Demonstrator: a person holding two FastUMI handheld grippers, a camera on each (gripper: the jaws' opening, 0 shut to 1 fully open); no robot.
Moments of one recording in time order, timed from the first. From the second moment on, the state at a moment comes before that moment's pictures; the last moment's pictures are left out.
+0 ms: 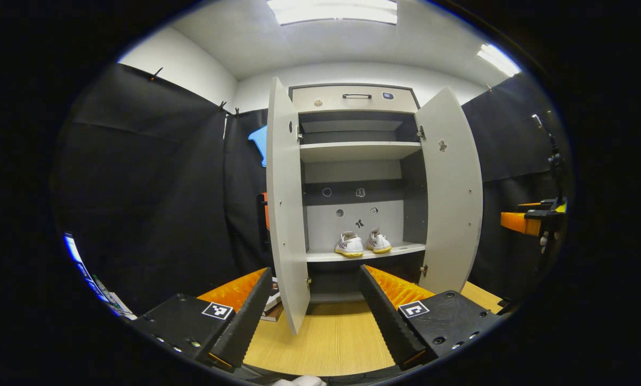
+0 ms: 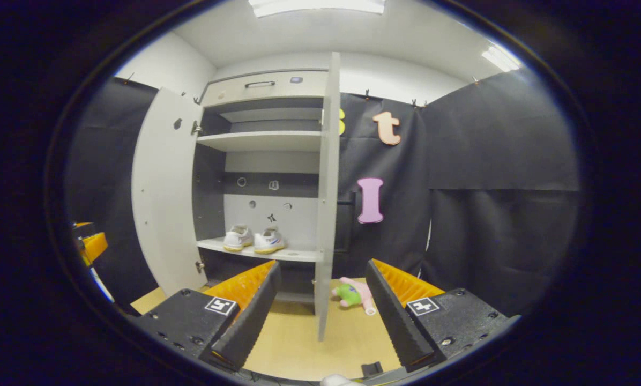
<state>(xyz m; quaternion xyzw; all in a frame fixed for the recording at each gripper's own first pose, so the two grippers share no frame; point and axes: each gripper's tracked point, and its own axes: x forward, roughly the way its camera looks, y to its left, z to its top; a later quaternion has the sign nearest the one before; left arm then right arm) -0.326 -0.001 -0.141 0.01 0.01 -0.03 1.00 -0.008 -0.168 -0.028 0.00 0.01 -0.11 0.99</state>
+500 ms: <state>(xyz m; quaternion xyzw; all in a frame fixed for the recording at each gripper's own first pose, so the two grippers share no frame) -0.318 -0.027 -0.145 -0.01 0.02 0.01 1.00 0.082 -0.268 0.004 -0.02 0.00 -0.14 0.99</state>
